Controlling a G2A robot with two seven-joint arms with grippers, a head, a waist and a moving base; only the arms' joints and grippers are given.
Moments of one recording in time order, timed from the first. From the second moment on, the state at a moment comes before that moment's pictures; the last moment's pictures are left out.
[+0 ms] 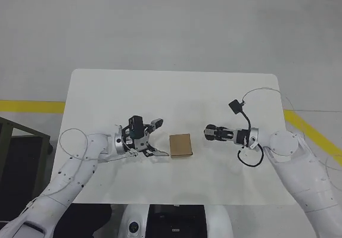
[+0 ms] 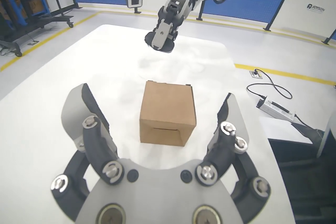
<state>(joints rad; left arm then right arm) 1.21 -0.99 -1.07 -1.39 1.44 -0.92 0.51 -1.12 -1.03 1.13 -1.44 0.09 -0.29 0.97</state>
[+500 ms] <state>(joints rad) 1.20 -0.98 -1.21 -1.35 1.12 -0.88 0.26 -1.06 -1.03 1.22 -1.33 -0.01 -0.55 0.72</state>
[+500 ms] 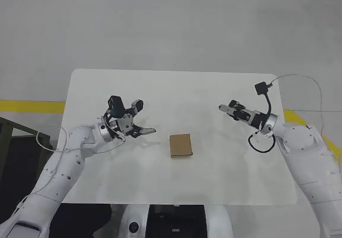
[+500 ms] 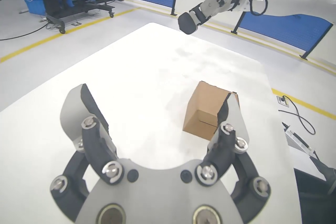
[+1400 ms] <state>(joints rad) 1.17 -0.95 -1.40 -1.31 0.79 -0.82 -0.07 -0.85 -1.03 1.25 -1.32 -0.51 -0.54 0.55</state>
